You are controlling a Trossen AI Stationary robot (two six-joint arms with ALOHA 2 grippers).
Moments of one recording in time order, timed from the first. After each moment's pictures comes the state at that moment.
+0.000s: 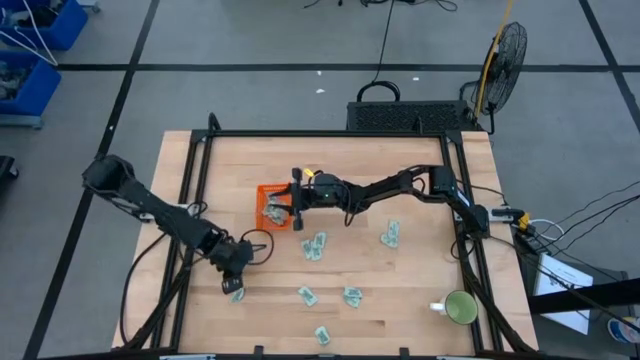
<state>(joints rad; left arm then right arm) -0.52 1.28 0.47 -0.36 0.19 -0.93 -0.13 2.23 1.32 0.84 -0.13 -0.31</state>
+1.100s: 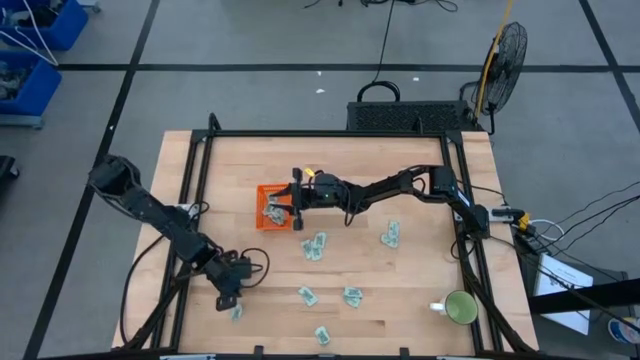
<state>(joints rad) -0.71 1.39 0.47 -0.20 0.14 -0.96 -0.13 2.23 1.32 0.83 -0.14 -0.26</state>
